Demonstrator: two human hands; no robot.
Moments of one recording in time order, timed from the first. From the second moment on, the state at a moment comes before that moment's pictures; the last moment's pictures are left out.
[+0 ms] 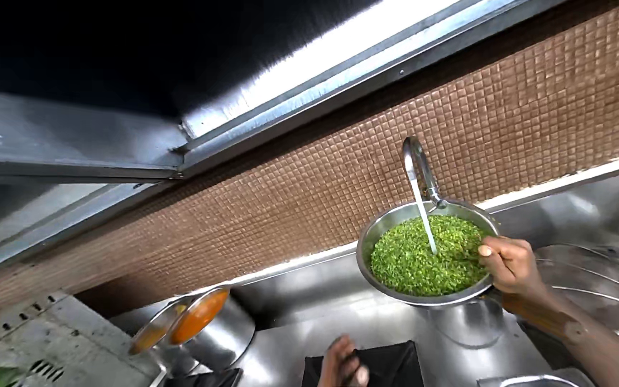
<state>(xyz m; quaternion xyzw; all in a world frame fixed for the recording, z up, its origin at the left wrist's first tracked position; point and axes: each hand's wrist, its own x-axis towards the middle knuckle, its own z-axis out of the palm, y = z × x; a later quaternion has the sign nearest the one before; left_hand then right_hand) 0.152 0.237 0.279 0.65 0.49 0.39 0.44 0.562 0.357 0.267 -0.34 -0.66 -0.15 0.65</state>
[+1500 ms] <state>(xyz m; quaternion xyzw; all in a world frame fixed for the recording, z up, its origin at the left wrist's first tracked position) 0.277 0.369 0.310 0.30 0.49 0.44 0.69 0.520 0.445 0.389 -0.68 -0.70 -0.21 -0.07</state>
